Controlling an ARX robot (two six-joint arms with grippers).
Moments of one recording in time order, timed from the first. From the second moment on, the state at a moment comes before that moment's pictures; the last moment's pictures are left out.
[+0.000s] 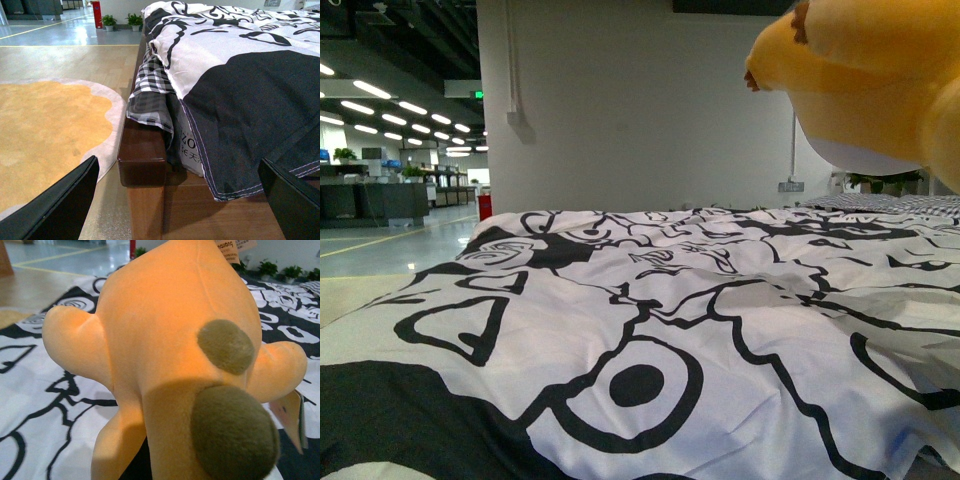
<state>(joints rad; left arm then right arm) 0.00 0.00 0.01 0.00 0.00 -0.01 -0.09 0.98 0.94 0.04 -0.43 -0.06</state>
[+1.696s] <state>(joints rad) 0.00 0.00 0.01 0.00 0.00 -0.01 0.00 0.25 0.13 0.10 0.00 0.01</state>
